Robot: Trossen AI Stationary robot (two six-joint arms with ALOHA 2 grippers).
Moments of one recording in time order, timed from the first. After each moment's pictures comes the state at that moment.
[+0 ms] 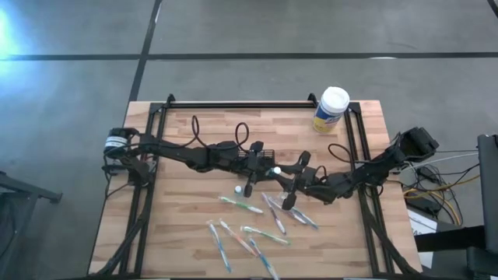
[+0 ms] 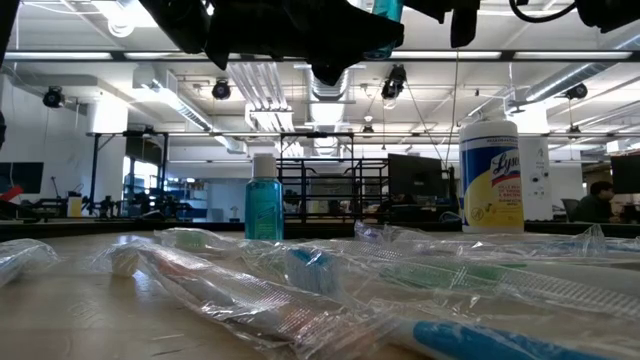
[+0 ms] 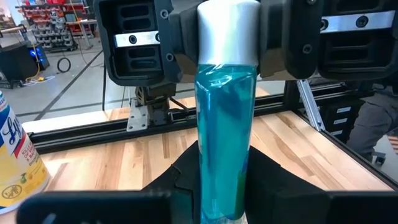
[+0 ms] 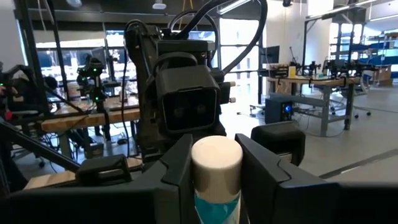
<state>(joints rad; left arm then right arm) -0.01 1.68 1.01 0.59 0.20 0.09 0.42 1.48 0.64 1.07 0.80 -0.06</state>
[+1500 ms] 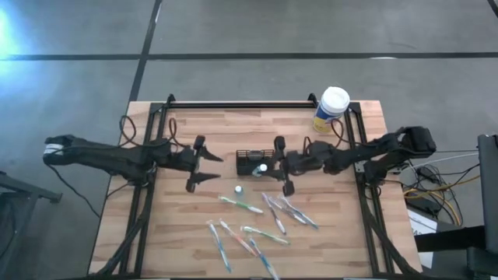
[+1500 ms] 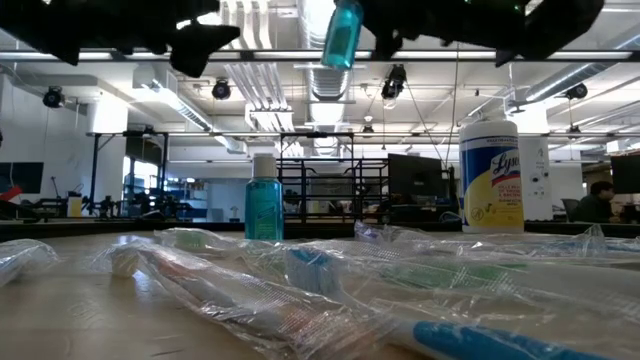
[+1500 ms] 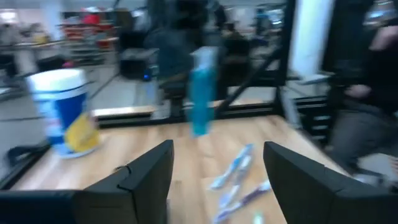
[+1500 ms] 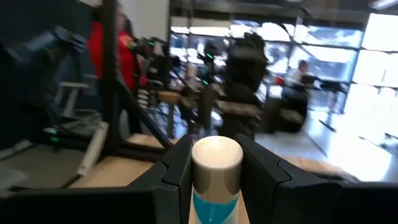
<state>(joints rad) 0.00 0.84 0.40 0.45 0.11 0.02 0.04 1.48 0.70 0.92 -0.15 -0.05</state>
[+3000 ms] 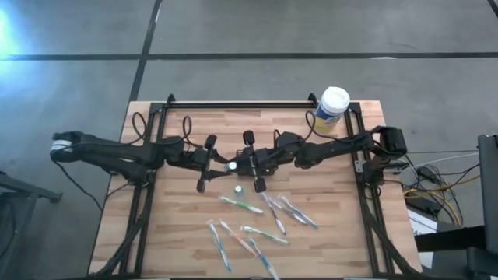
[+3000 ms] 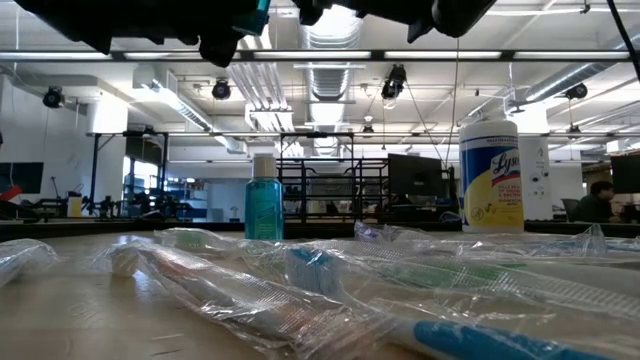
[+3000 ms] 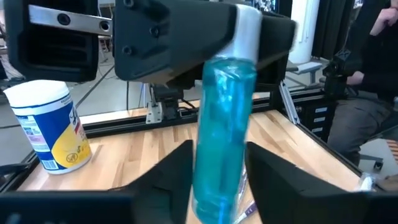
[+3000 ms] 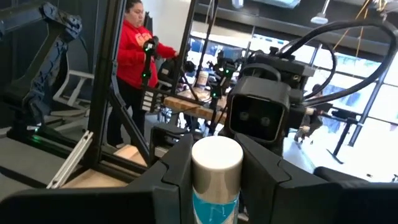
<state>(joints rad) 0.00 1.04 0.55 0.45 0.17 0.09 0.00 1.76 1.15 0.76 -0.26 -0.19</state>
